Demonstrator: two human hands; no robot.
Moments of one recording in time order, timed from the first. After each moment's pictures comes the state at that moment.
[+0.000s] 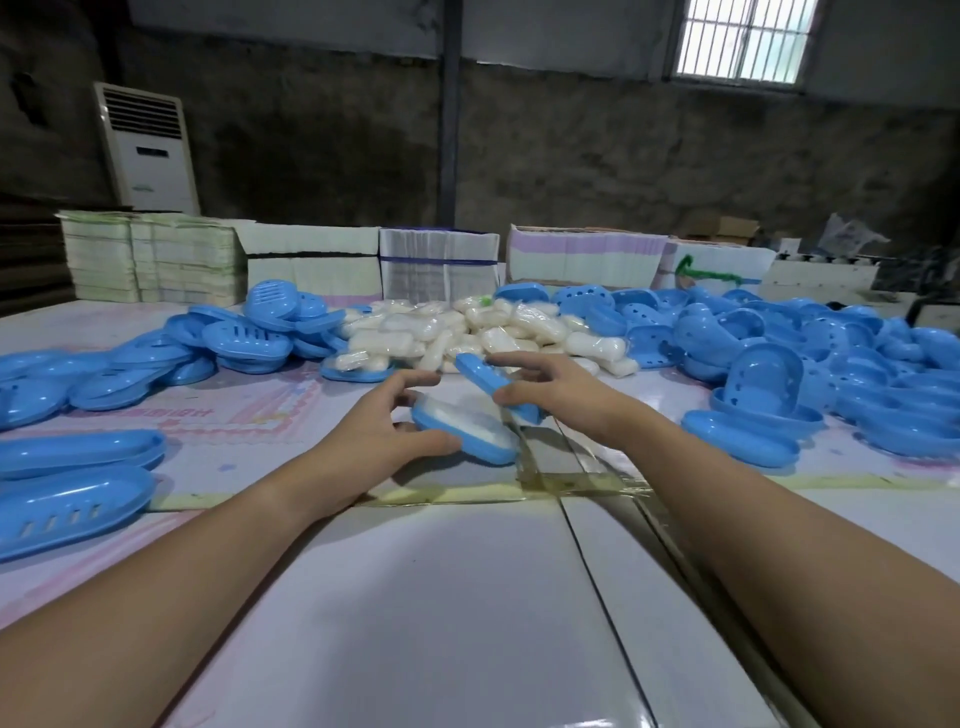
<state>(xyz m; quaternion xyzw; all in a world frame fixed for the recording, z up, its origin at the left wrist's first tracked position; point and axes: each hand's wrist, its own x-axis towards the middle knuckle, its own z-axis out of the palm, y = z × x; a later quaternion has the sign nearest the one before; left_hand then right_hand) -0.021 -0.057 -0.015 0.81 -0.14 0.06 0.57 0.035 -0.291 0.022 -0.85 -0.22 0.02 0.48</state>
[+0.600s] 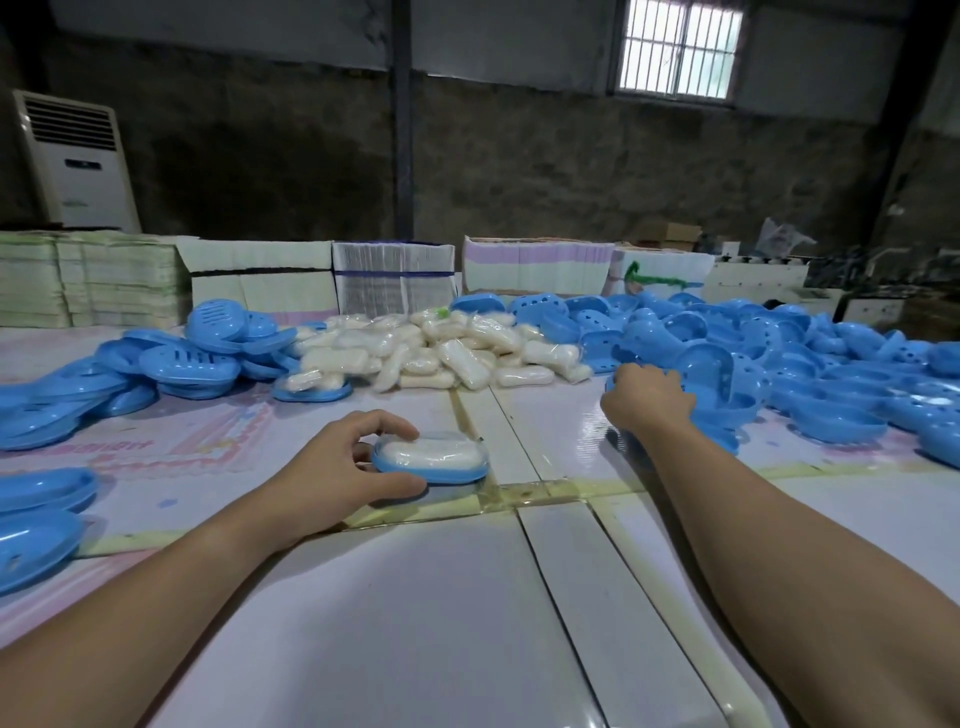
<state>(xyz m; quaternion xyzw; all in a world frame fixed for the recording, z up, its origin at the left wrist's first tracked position) -0.022 -0.061 -0.018 0.83 -0.16 0.03 0.52 0.064 -0.391 0.014 -0.96 0.19 -0.16 0.10</state>
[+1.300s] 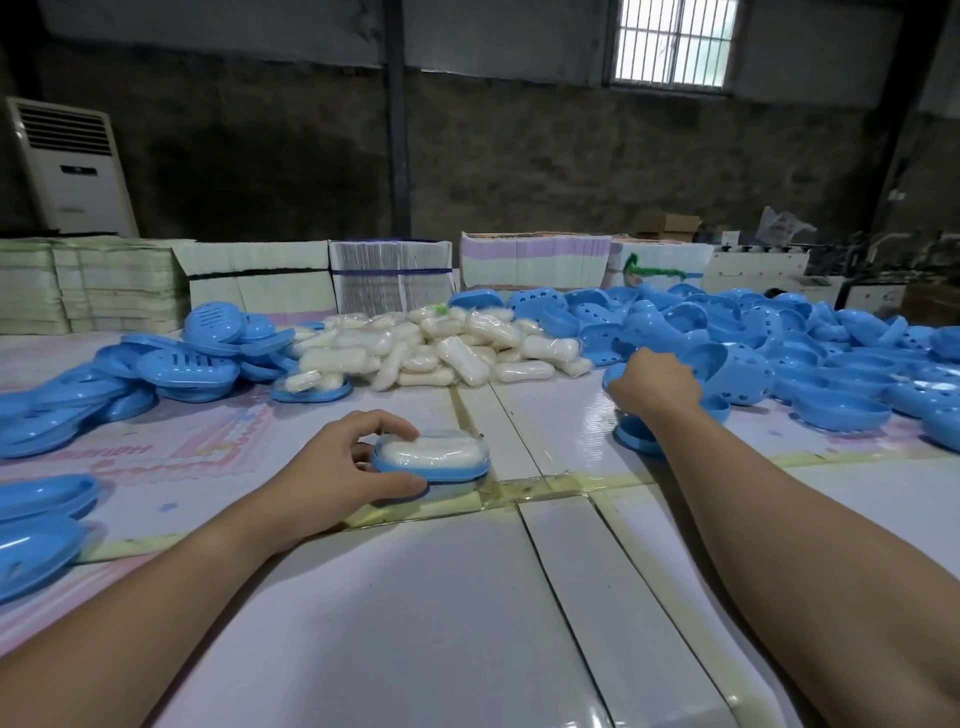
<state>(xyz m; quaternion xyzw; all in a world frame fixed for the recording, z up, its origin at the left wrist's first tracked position) -0.019 -0.059 -0.019 0.84 -0.16 0.02 0.51 0.078 -0.407 0.015 -0.96 0.20 -0.19 0.11</state>
